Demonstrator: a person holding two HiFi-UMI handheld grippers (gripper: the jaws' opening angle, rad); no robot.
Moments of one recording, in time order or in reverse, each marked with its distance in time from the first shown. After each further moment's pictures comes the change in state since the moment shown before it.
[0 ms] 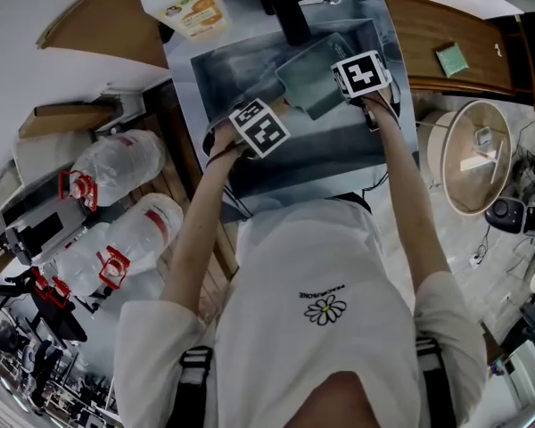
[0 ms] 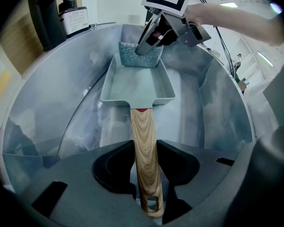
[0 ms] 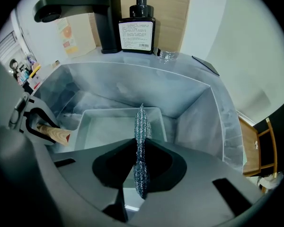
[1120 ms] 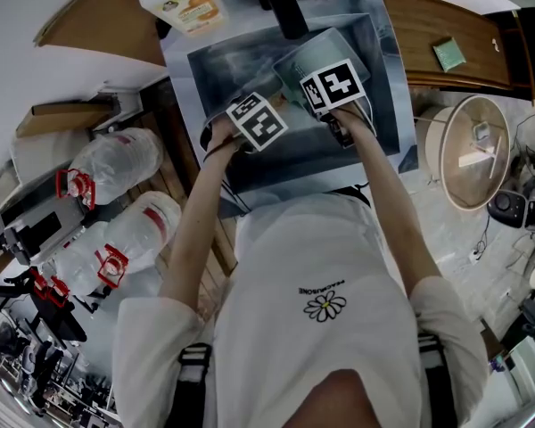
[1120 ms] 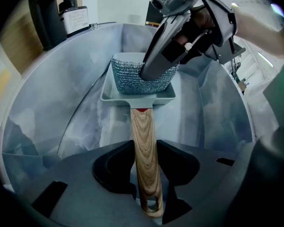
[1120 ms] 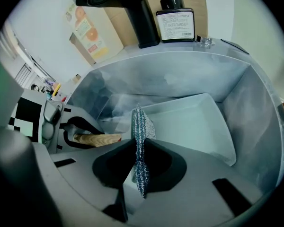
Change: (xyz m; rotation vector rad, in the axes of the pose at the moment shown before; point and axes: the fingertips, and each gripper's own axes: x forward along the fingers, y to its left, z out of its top) left arm 0.000 0.000 0.001 -0.003 0.001 -0.002; right arm -0.012 0.112 -0.006 0.110 0.014 0.321
